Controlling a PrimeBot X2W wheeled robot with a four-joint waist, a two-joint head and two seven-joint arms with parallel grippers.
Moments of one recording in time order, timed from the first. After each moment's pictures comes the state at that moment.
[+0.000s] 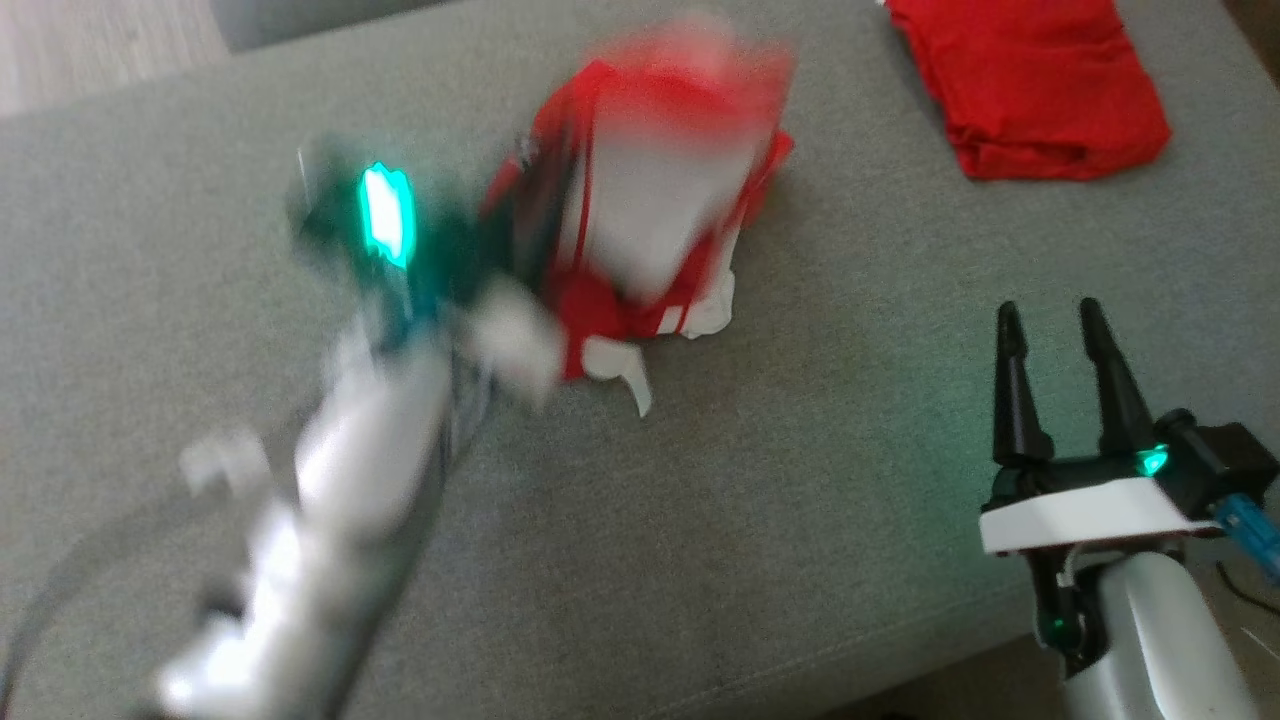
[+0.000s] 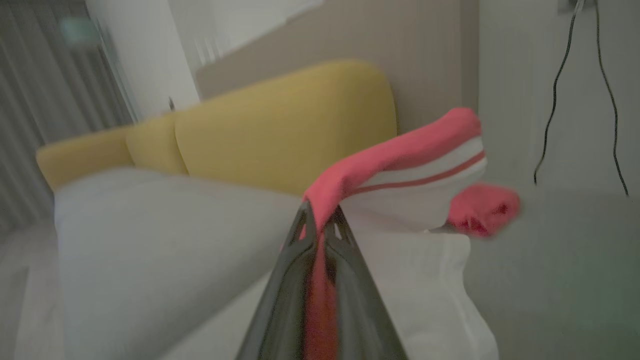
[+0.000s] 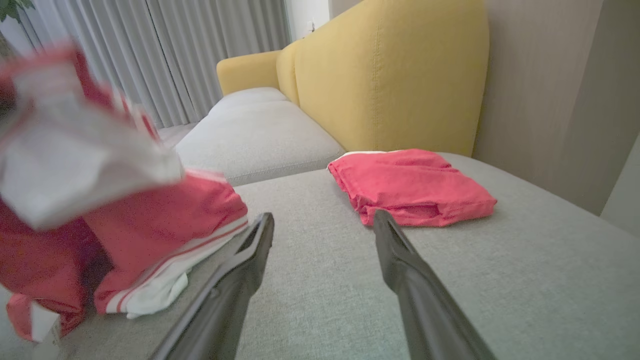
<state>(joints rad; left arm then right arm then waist) -0.76 0.09 -0.52 0.62 -0.08 -0.12 -0.25 -0.15 -0.05 0.02 0.23 0.20 0.13 -0.26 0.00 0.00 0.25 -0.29</state>
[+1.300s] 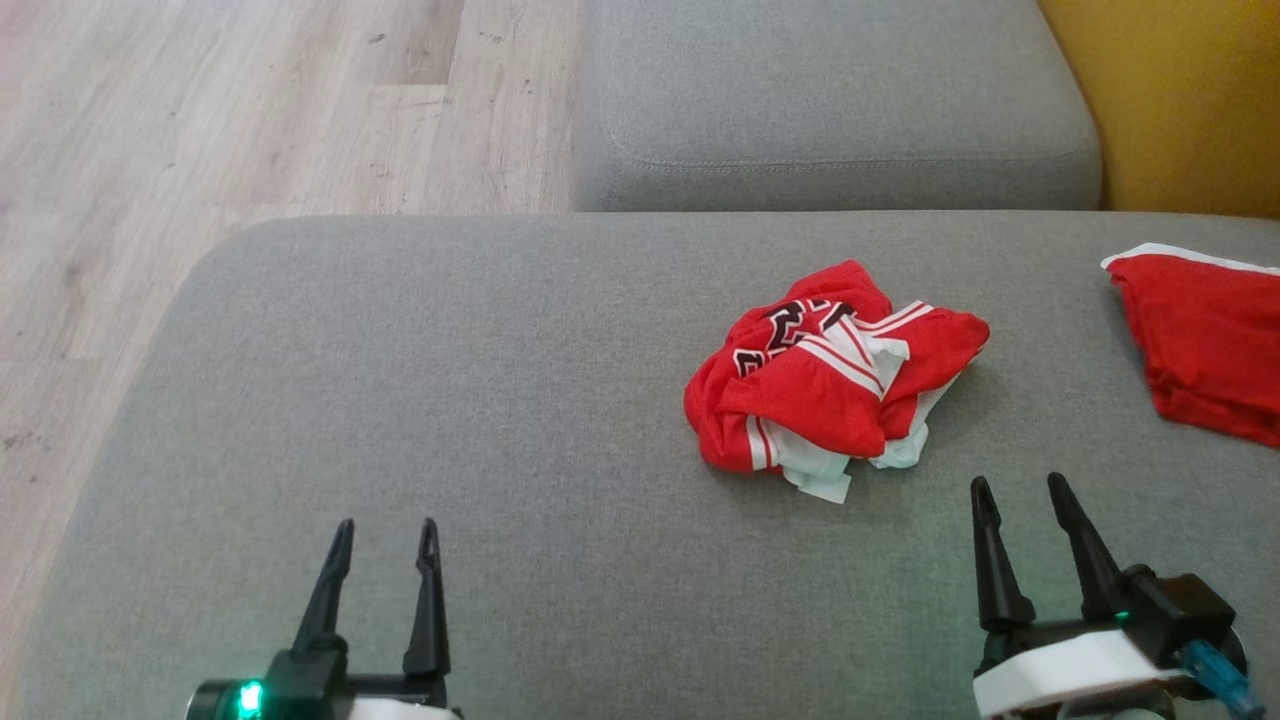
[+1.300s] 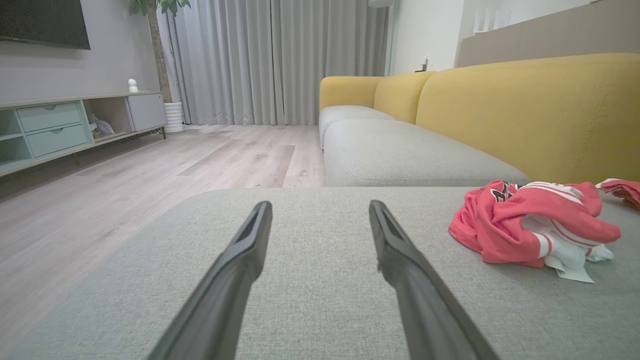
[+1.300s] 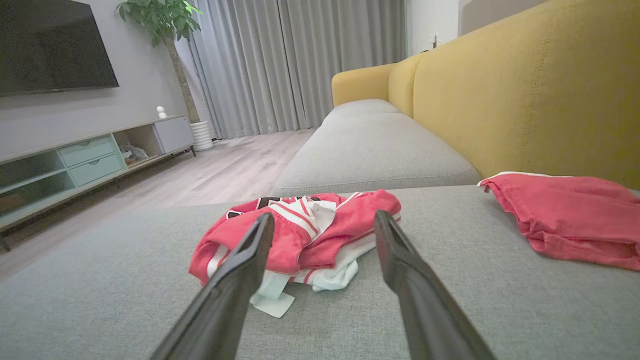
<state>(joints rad) 0.10 0.06 -0.18 0.19 -0.11 0.07 -0.26 0.10 -0.05 0.03 0.22 0.17 0.13 -0.26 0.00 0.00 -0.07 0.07</state>
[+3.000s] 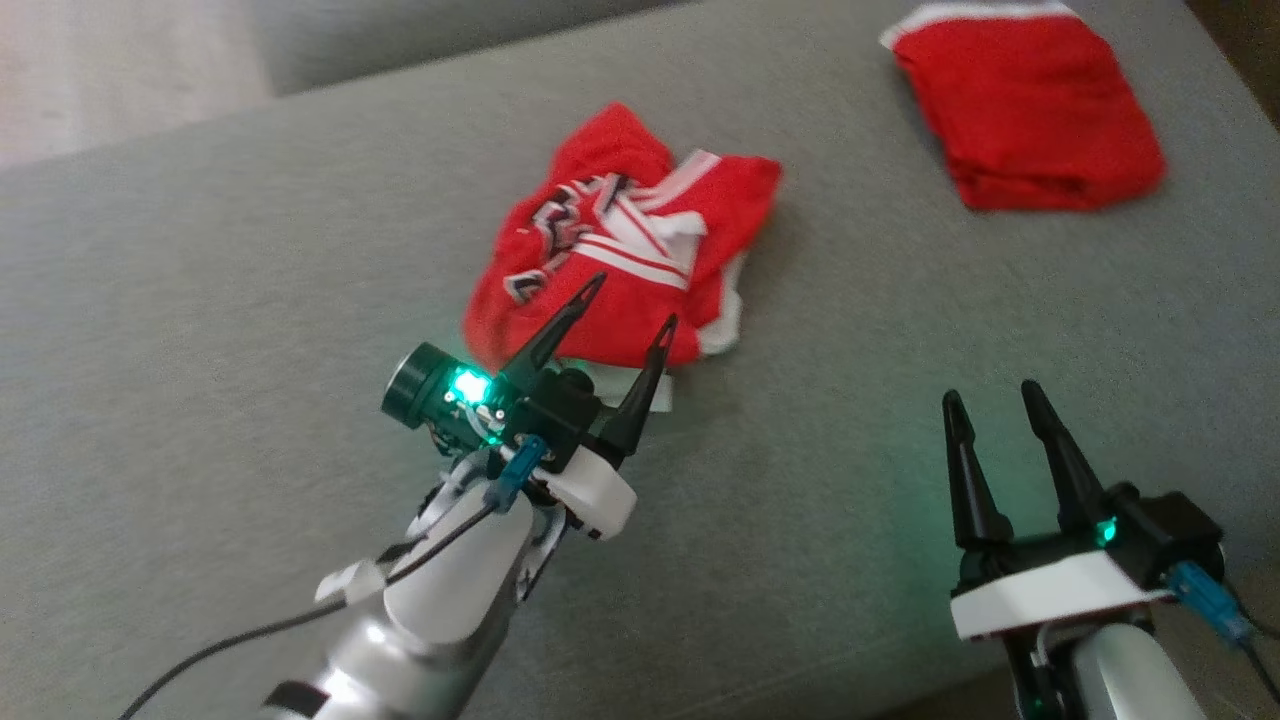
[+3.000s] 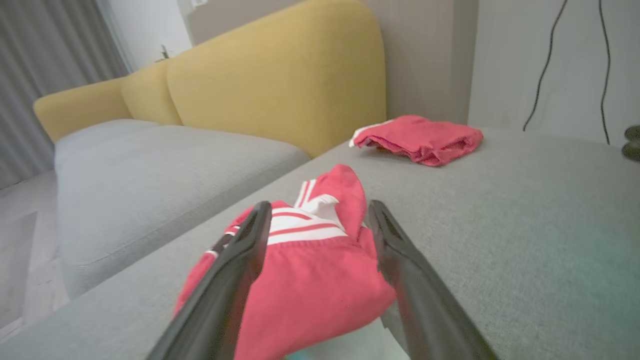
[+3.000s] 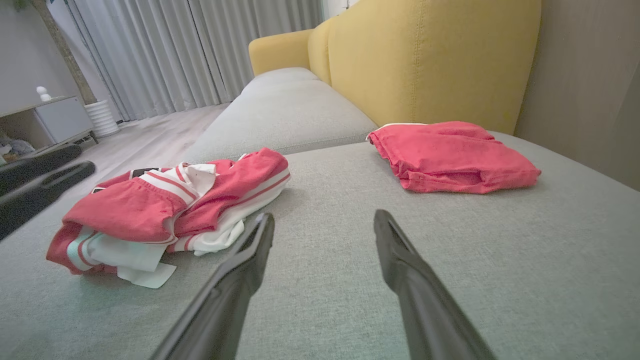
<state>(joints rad) -0.58 0.05 -0.69 0.64 -0.16 0.06 -0.26 -0.02 -0.07 0.10 0.20 0.18 0.13 -0.26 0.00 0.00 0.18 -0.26</state>
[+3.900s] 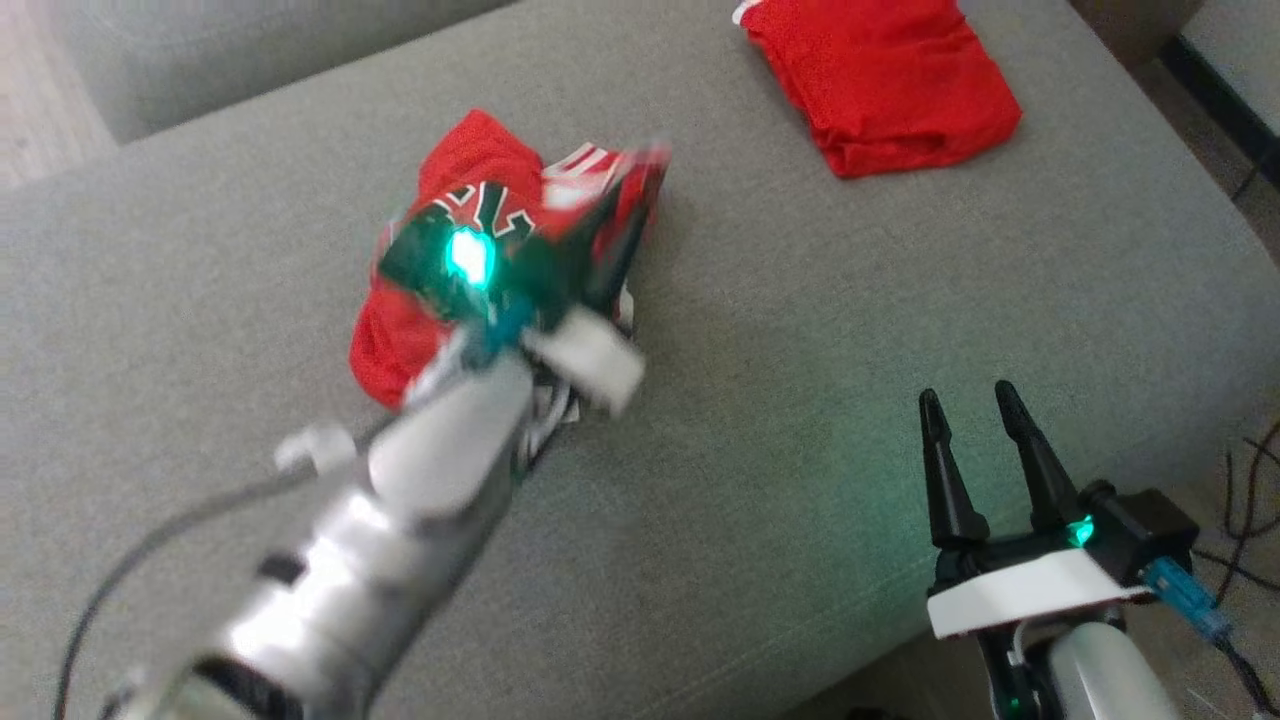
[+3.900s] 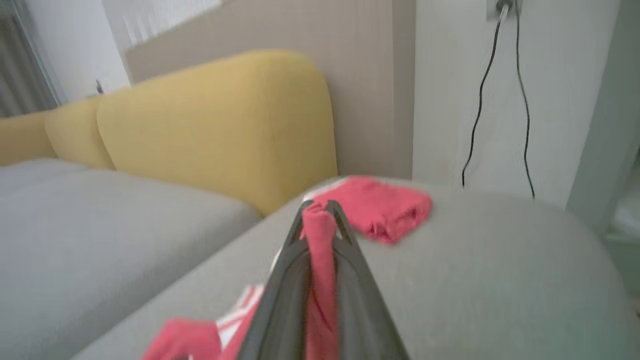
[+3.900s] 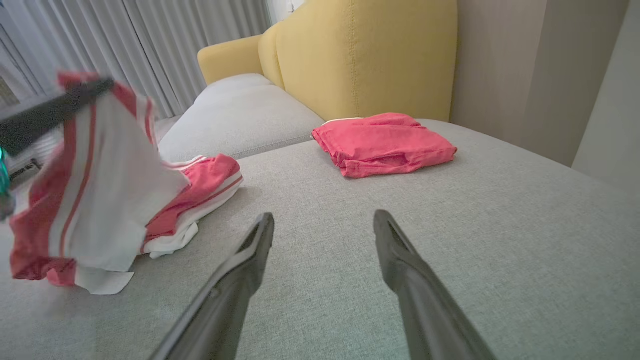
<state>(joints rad) -0.81 0.05 -0.77 0.71 -0.32 0.02 -0.25 -0.04 -0.05 0.12 0.23 0.22 0.13 -0.26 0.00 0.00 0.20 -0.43</state>
